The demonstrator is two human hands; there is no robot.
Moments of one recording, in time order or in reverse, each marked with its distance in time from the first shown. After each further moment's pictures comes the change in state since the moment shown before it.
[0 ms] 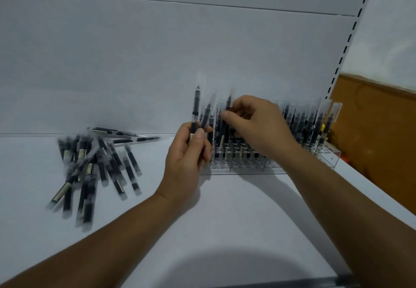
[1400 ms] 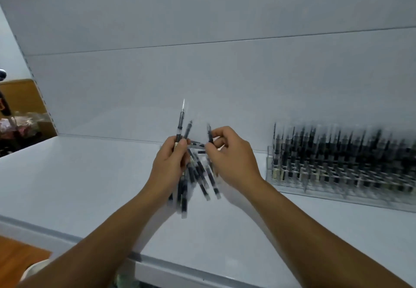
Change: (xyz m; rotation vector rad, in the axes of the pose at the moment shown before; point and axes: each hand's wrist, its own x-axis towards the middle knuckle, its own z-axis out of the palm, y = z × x) left_hand -0.011 0.061 -0.146 0.504 0.352 -0.138; right_hand -0.019 -0.093 0.132 0.408 -0.169 -0.041
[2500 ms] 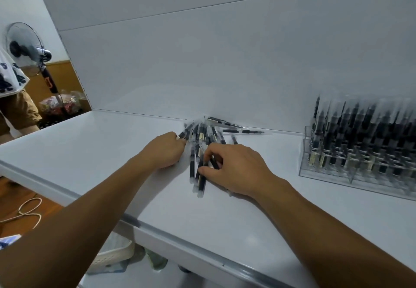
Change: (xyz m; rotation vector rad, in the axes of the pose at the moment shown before) left_hand 0.033 -0.030 -0.059 1.076 -0.178 -0.360; right_hand -0.014 0.030 0.039 -0.426 -0.420 -0.254
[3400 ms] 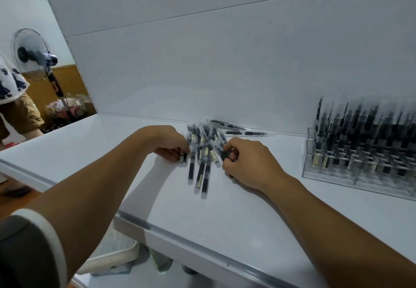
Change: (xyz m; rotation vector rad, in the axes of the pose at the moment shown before) left_hand 0.029 0.007 -0.030 -0.224 -0.305 -0.214; right_hand 0.001 0.007 -0.013 0.088 -0.002 0.227
